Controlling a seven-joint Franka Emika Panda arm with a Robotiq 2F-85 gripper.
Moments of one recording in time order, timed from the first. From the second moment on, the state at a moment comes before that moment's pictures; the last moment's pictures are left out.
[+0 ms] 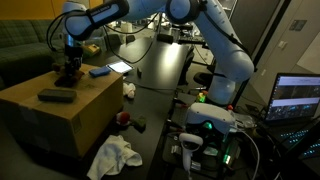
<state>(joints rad) 0.07 0.79 0.13 -1.30 -0.01 2.22 -0.26</state>
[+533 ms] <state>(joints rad) 0.07 0.77 0.13 -1.29 -0.01 2.20 -0.26</state>
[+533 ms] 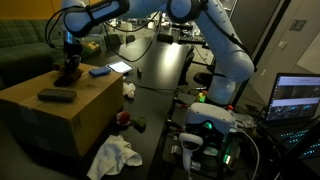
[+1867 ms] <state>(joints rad) 0.01 0.18 0.08 -1.93 0.02 2.18 -0.22</state>
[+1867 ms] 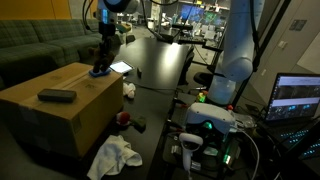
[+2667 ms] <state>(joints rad) -0.11 0.09 -0.06 -2.36 0.03 2.39 -0.32</state>
